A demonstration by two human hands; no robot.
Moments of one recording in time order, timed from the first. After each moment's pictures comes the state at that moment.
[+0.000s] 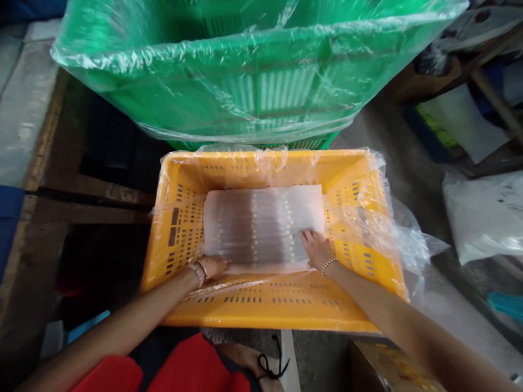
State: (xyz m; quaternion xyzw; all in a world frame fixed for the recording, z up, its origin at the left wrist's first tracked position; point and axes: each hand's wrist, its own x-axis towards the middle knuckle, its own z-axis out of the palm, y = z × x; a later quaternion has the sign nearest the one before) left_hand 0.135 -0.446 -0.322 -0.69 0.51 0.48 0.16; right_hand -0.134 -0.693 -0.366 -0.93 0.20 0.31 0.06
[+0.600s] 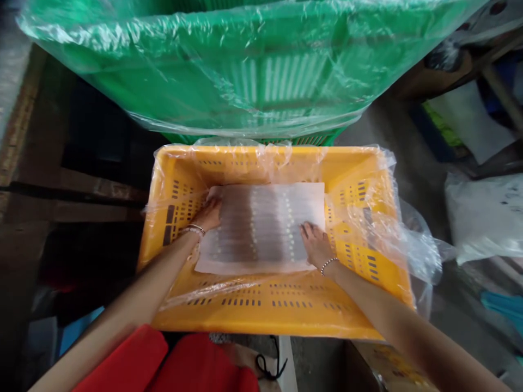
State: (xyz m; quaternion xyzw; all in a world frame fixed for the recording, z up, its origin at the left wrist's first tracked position) left_hand 0.226 -0.525 -0.355 -0.84 0.43 0.30 0.08; right_hand -0.129 -0.698 -0.373 -0.93 0.22 0.31 0.04
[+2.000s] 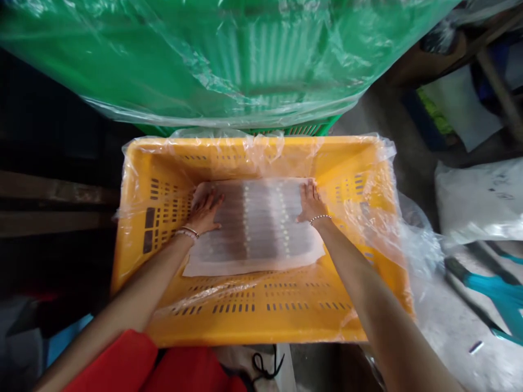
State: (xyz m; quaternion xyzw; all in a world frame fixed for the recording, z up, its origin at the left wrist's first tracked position) left_hand 0.215 -0.529 -0.369 -0.81 0.50 0.29 0.10; right_hand -0.079 -0.808 -0.430 -0.90 0.33 0.26 0.15
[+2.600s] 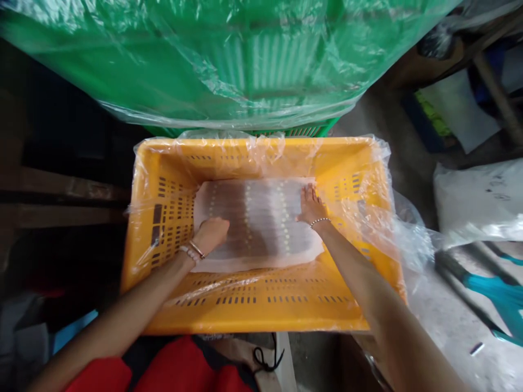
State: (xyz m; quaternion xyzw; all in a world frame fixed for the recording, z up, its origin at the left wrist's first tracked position) left_hand 0.156 -0.530 -0.318 -0.75 0.51 0.38 0.18; right_hand -0.070 -0.783 -0.394 -0.89 0.33 0.29 0.10
